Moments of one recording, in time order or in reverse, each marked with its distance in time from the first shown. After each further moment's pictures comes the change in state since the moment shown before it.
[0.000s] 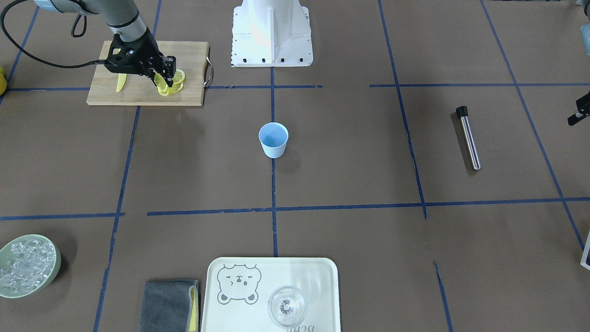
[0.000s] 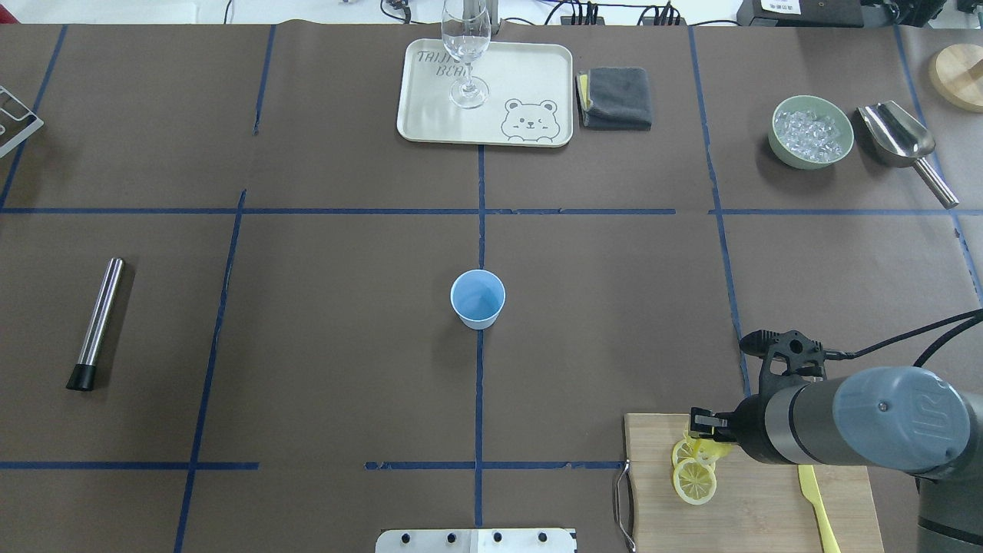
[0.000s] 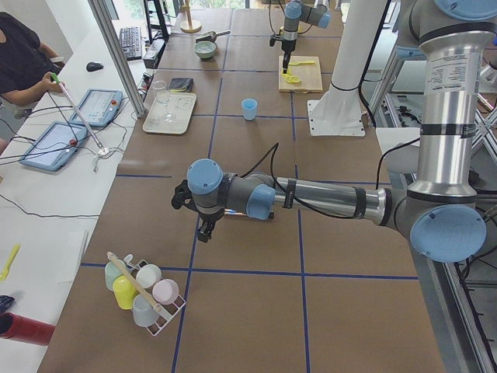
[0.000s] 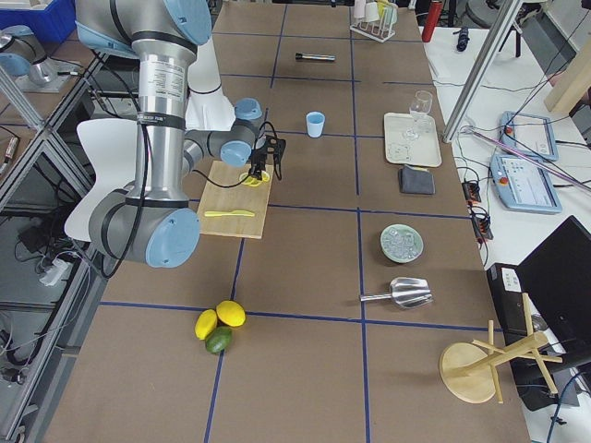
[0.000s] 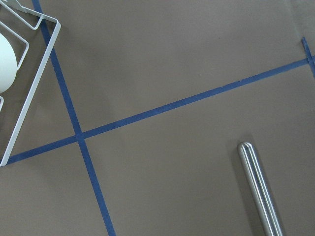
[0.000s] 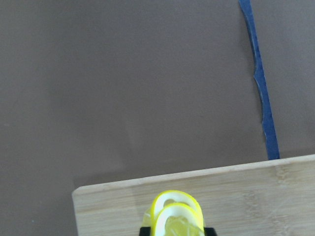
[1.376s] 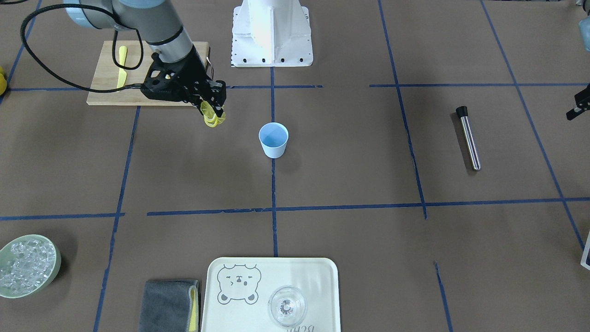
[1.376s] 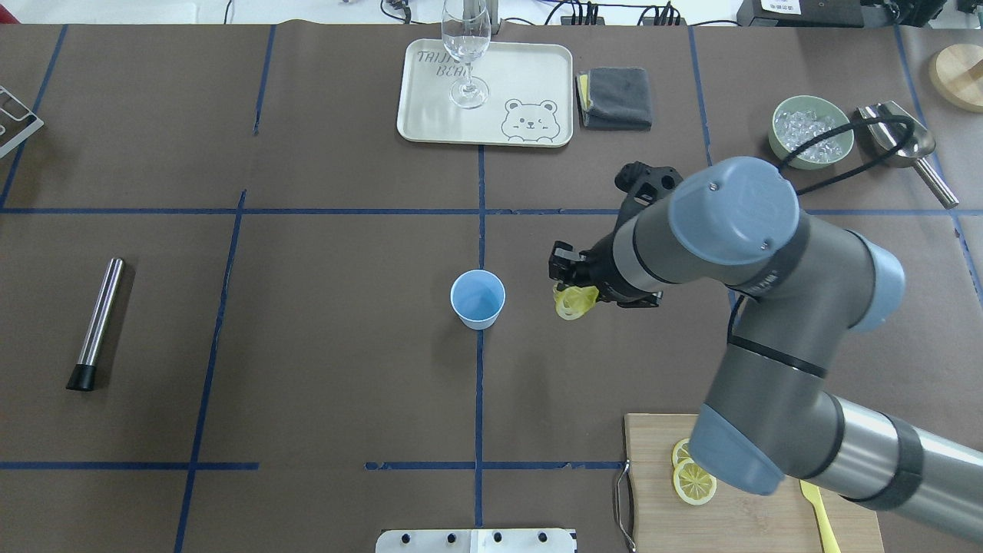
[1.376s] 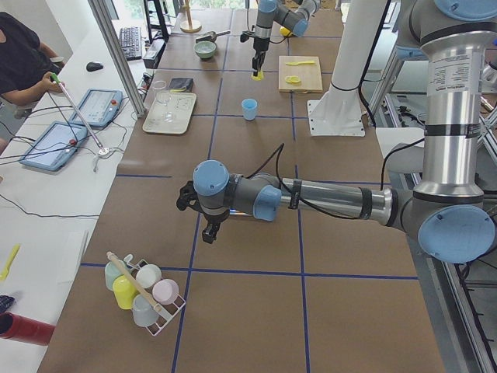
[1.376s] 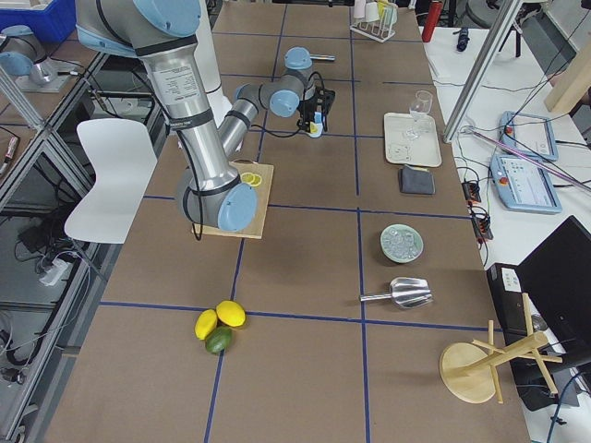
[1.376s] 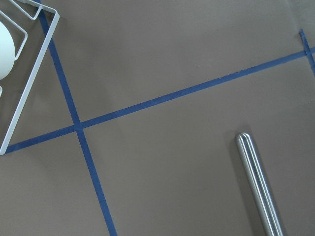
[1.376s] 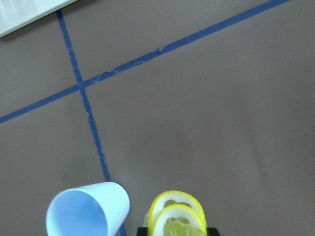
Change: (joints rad) left arm 0.000 0.032 -0.027 0.000 -0.001 0.000; right arm 0.255 0.617 -0.251 -0.268 0.127 0.021
